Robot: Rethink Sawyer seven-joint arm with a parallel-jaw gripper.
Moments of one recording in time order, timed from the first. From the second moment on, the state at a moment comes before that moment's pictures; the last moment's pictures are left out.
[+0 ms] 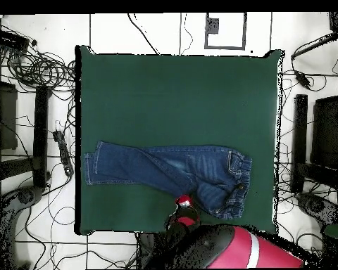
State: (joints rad) arm -0.40 -0.33 -0.10 2.31 -0.06 -0.79 2.48
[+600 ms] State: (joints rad) arm -0.46 -0.23 -0.10 2.31 -0.23 -0.94 2.48
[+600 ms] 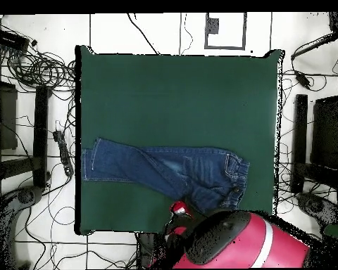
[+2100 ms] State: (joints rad) arm -0.72 -0.24 0.00 2.29 -0.83 -0.76 2.48
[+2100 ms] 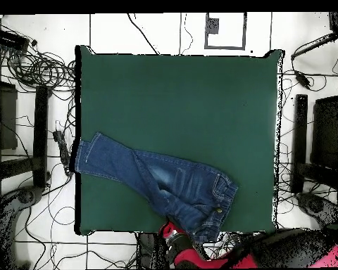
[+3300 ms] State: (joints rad) arm -0.48 -0.39 -0.05 2.28 -0.61 -0.54 2.48
